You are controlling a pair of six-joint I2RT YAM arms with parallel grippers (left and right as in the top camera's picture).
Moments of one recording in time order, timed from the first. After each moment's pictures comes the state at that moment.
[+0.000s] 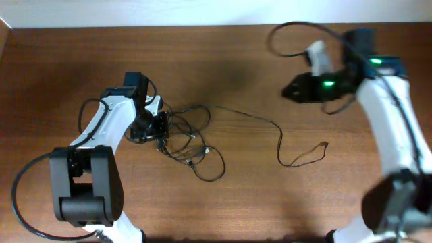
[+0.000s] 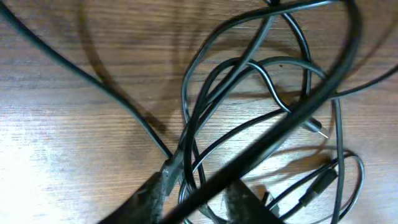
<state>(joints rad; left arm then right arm) -0.01 1.84 1.25 -0.95 0.21 -0.08 0.04 1.80 1.59 -1.05 -0.67 -0.11</state>
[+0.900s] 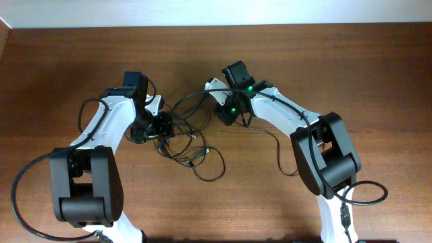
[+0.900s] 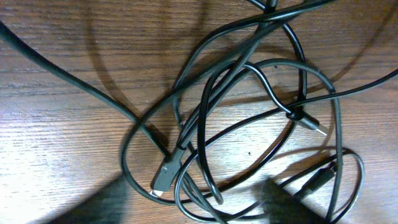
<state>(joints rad) -0.01 1.84 1.25 -0.95 0.21 -0.06 0.50 2.20 1.57 -0.52 -0.31 -0.33</state>
